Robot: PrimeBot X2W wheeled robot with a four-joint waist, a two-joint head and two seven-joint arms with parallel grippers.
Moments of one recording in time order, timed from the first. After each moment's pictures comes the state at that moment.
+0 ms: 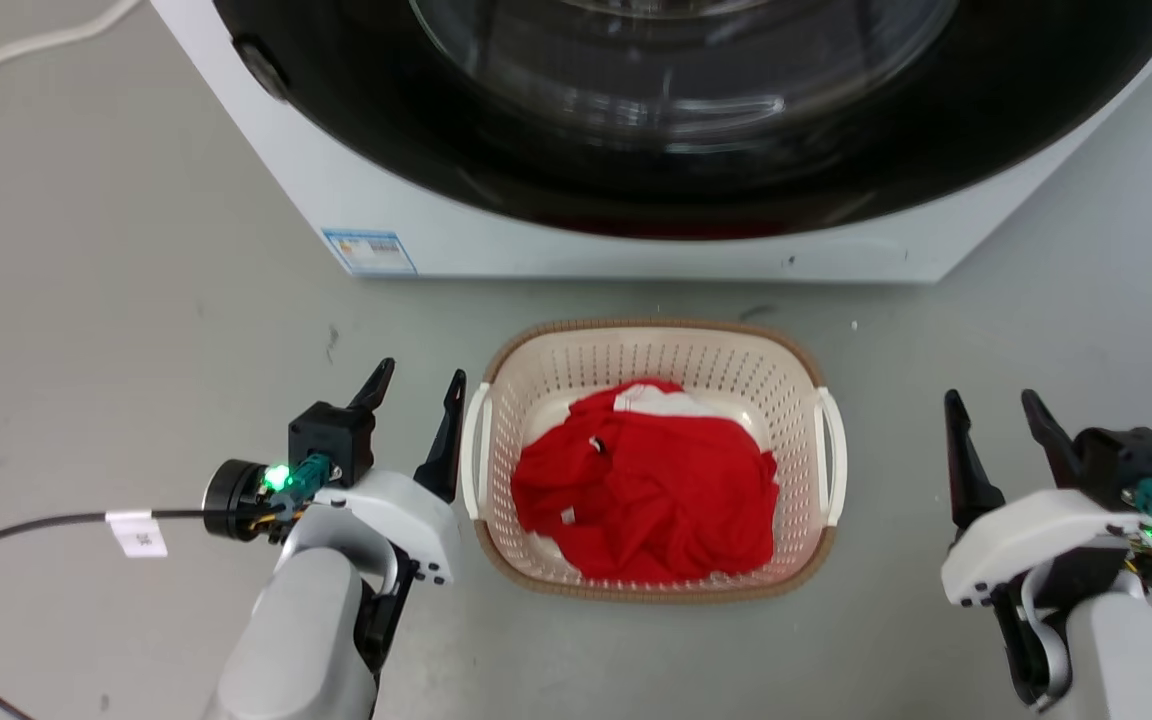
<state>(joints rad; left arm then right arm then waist) -0.43 0.09 -0.18 0.61 -0.15 -0.12 -0.26 -0.23 -0.05 -0.10 0.31 0.08 0.13 -0.08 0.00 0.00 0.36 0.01</state>
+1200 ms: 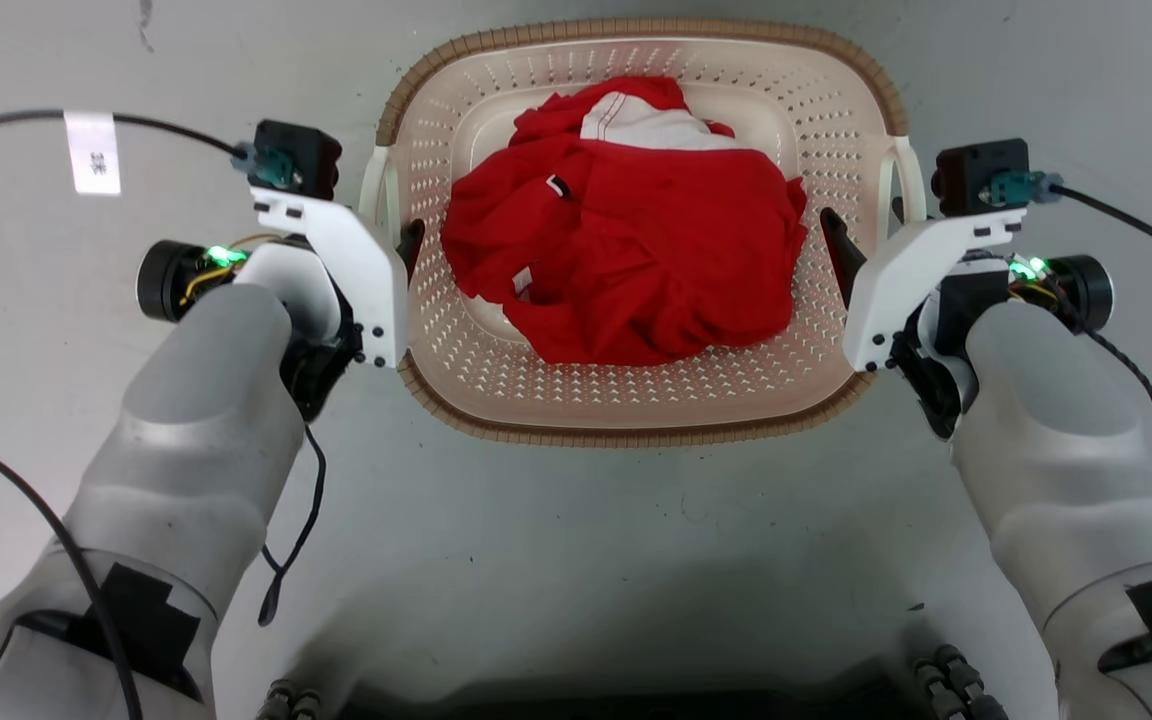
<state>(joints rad) -1.04 0.24 -0.65 1.07 -0.67 -0.13 0.12 -0.98 -0.05 0.14 1.18 0.18 0.13 -0.04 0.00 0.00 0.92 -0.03</state>
